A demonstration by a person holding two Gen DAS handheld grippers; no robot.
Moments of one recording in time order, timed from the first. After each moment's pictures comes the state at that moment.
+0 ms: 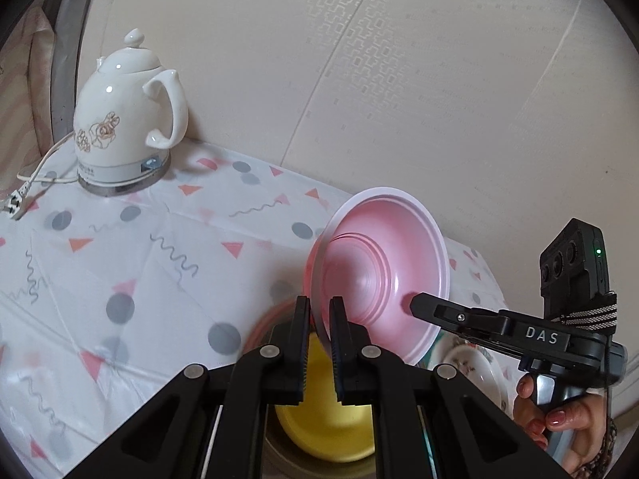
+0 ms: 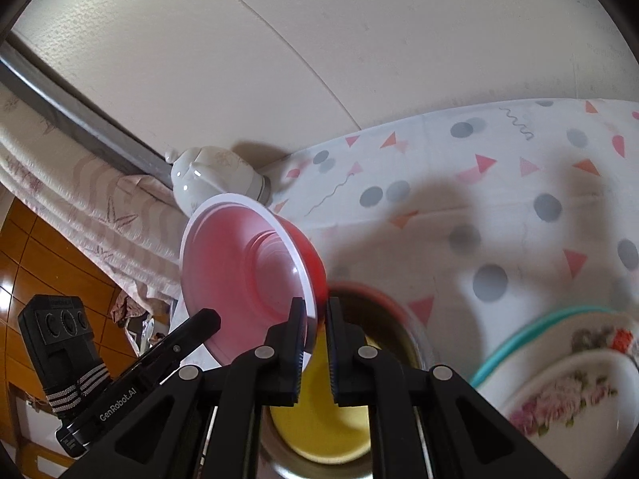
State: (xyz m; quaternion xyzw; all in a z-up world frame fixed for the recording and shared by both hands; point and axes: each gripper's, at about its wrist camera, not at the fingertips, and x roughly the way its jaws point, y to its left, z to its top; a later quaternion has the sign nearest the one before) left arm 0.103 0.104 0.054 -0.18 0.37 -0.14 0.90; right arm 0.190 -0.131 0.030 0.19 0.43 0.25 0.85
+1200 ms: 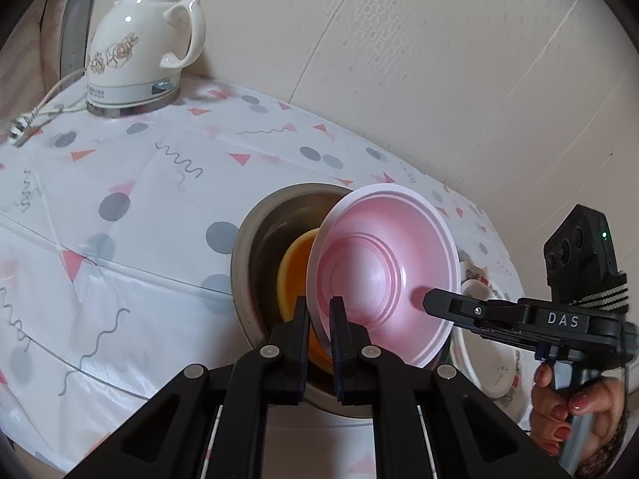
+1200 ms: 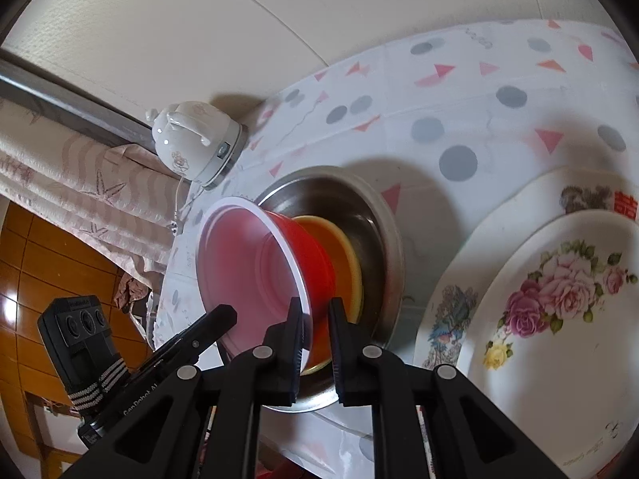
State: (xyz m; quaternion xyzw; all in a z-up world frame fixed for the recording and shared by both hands) left arm 0.063 0.095 0.007 -0.18 0.42 -0.14 0.88; right arm 0.153 -0.147 -0.021 0.22 0.49 0.24 0.81
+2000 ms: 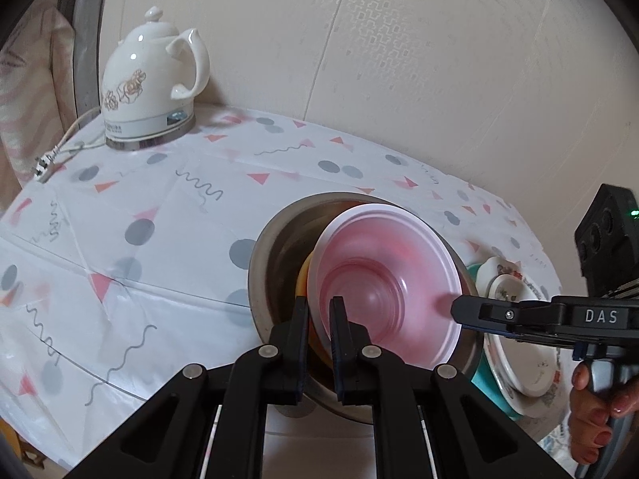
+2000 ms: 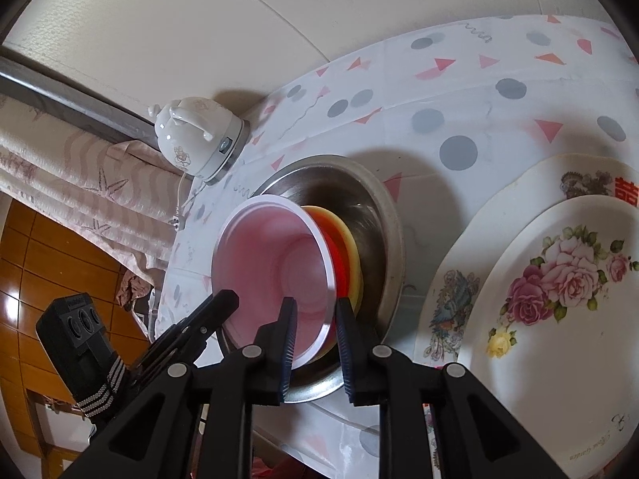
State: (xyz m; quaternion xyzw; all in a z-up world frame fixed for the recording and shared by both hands) left arm 0.054 0.084 0.007 -0.11 0.39 -0.09 0.91; right arm 0.147 -0.146 -0.022 0.21 0.49 0.25 0.81
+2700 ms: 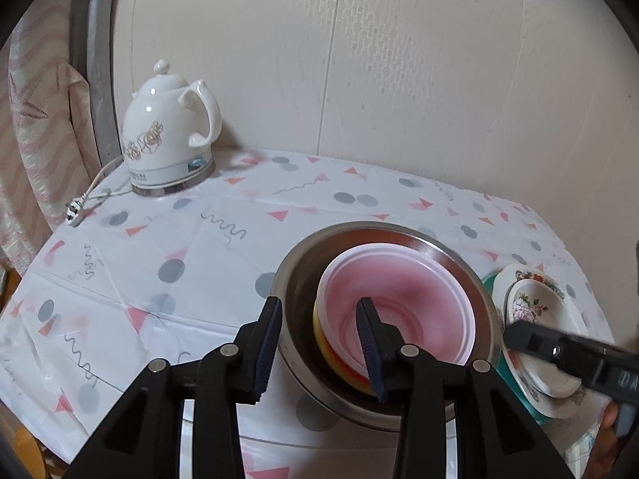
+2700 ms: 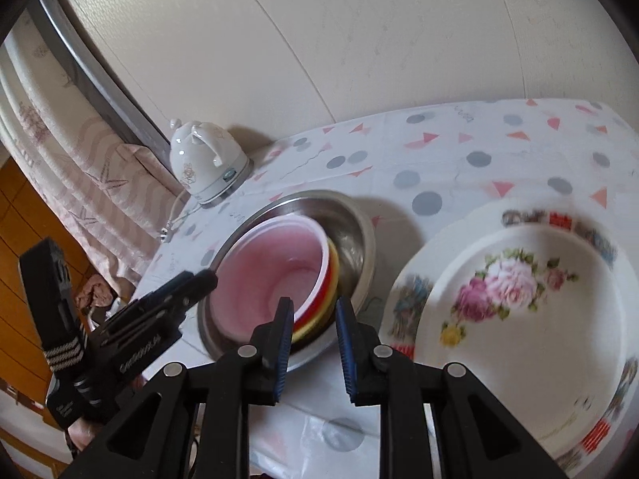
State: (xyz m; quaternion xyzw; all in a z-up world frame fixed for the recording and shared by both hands) left arm 0.039 0.078 0.019 -0.05 0.33 -0.05 0.94; right arm 0.090 -0.151 -0.011 0.14 0.37 0.22 0.89
